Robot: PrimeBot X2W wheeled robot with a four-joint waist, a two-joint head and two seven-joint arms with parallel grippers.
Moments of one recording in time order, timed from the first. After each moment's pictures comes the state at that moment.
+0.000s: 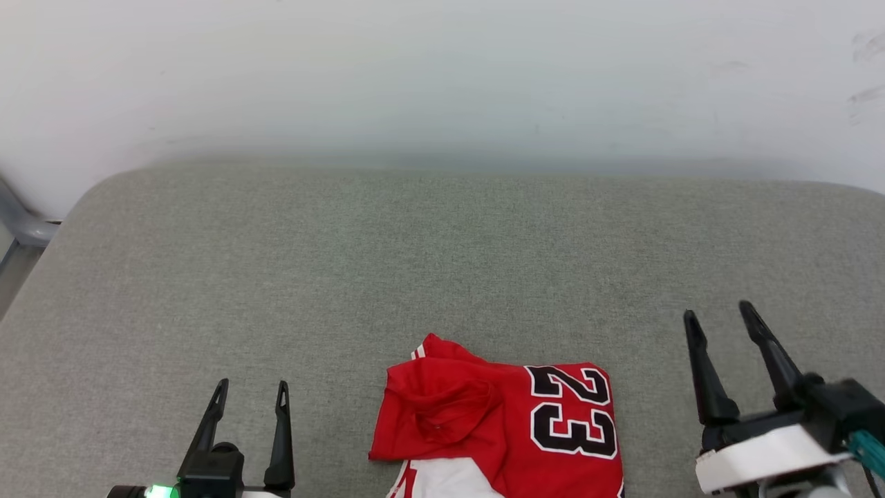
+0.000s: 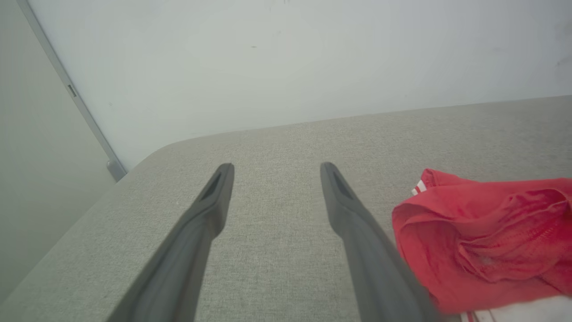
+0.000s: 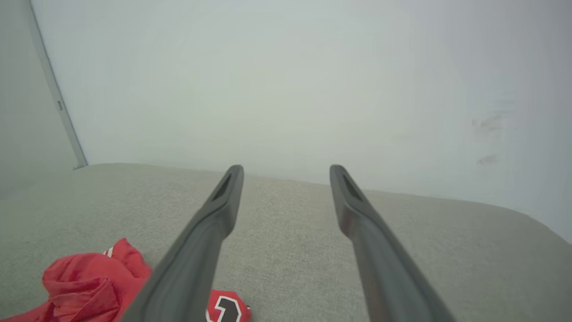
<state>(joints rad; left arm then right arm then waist) 0.12 0.14 -0.09 0.06 -0.01 0.11 -0.26 -0.04 -0.15 0.05 0.09 0.17 0.13 -0.26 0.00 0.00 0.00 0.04</state>
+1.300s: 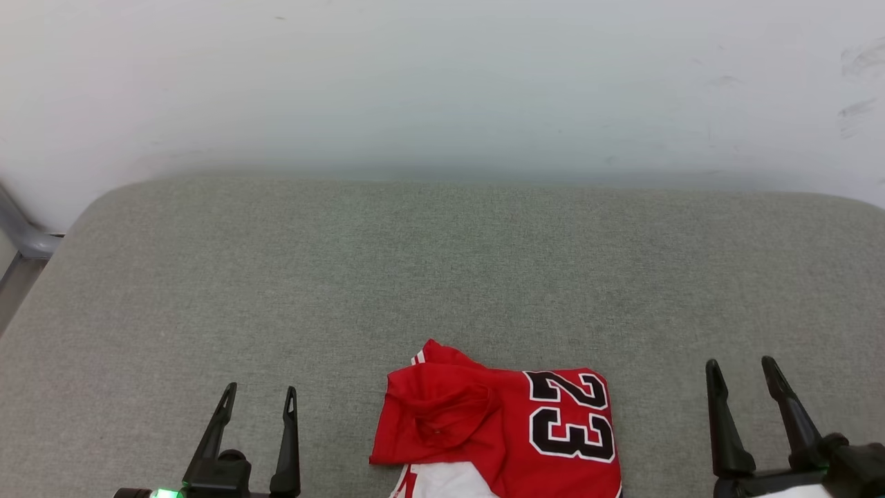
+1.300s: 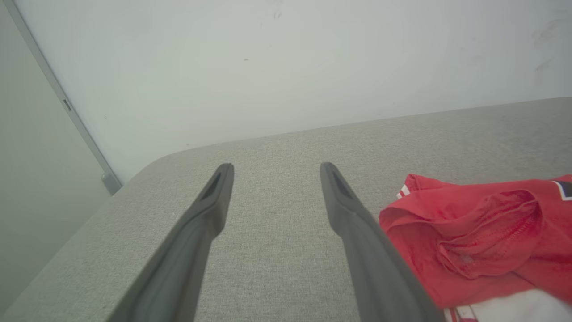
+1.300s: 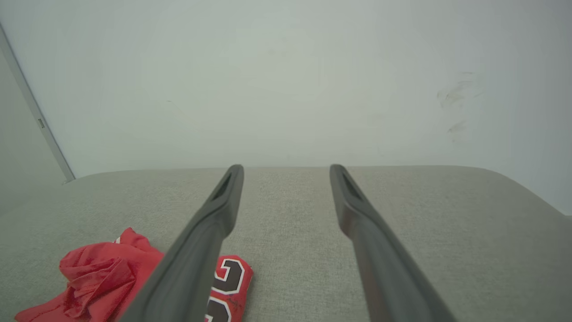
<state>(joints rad) 0.15 0.16 -0.12 0.03 -0.01 0.11 -0.26 0.17 -0.05 -0.05 -0.04 0.17 0.13 -0.26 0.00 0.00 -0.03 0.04</state>
